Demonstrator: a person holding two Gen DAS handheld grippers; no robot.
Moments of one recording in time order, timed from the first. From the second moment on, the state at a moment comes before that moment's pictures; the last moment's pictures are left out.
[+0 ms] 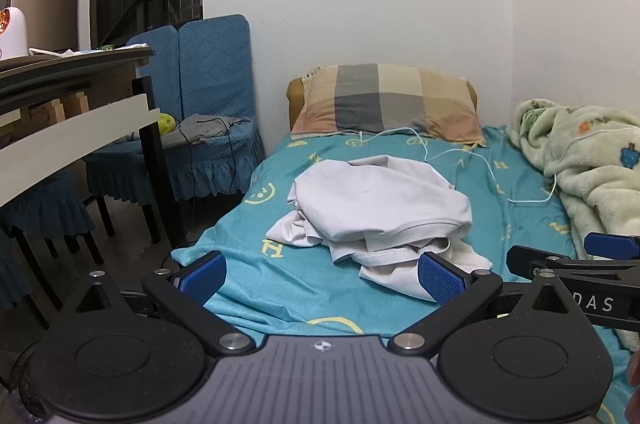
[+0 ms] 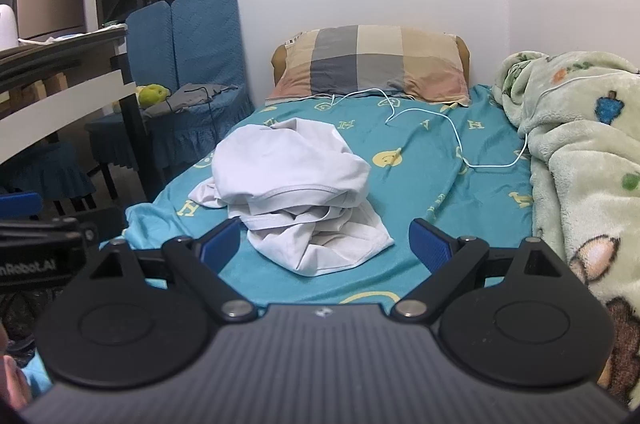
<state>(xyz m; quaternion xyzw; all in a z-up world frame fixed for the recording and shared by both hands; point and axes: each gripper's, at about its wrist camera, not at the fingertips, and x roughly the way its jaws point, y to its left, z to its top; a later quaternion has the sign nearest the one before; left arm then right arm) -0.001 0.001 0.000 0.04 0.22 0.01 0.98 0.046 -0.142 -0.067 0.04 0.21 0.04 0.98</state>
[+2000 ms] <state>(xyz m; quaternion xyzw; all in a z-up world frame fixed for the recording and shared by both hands) 0.208 -0.064 -0.114 0.16 0.28 -0.06 0.94 0.081 -0.185 -0.092 0.12 0.23 -0.01 0.97</state>
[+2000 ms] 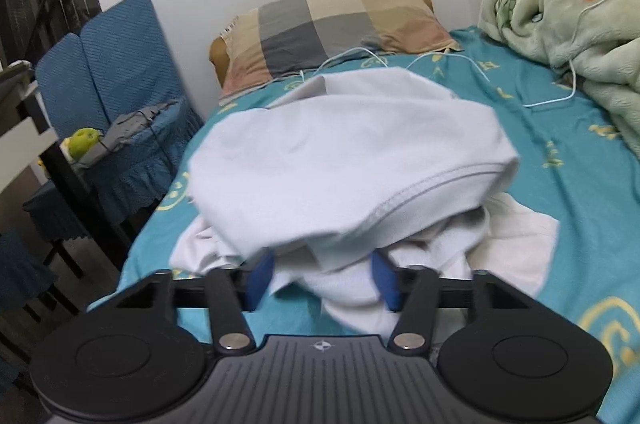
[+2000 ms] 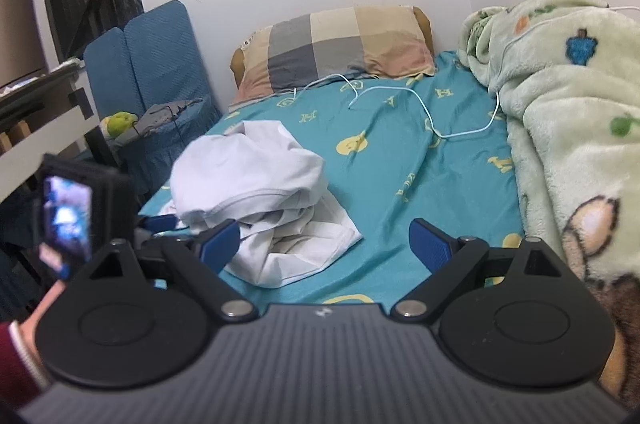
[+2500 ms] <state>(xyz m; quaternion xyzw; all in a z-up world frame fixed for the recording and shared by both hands) 0.110 -0.008 0.020 -0.02 0.20 -0.18 0.96 0.096 -0.177 -0.101 0.14 0.22 0.05 0.96</state>
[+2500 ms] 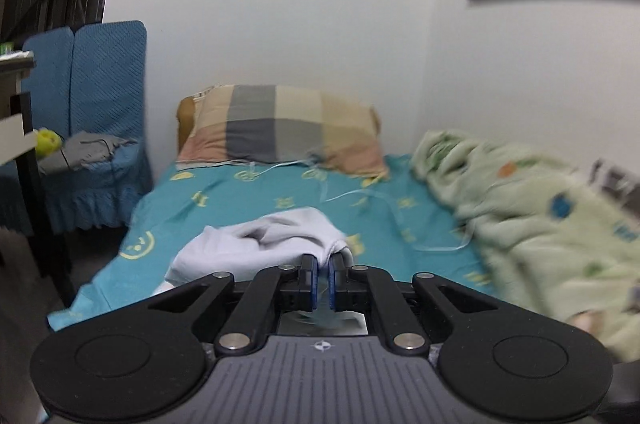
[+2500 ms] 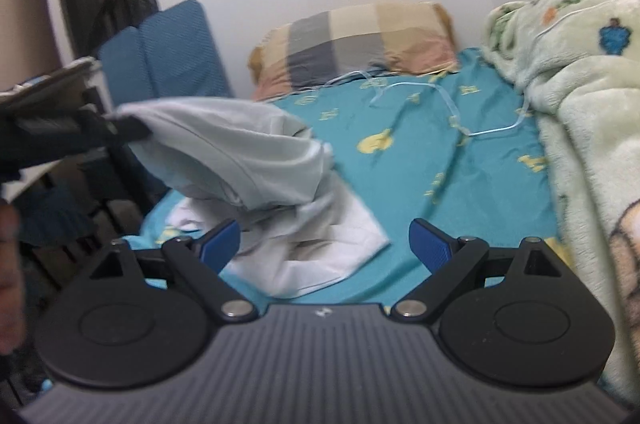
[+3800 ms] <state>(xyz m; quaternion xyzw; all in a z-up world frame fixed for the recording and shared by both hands) 0.071 0.066 -0.008 -0.14 0.23 -0.18 0.95 0.113 -0.162 -0.077 0.21 0.14 0.03 0.97</state>
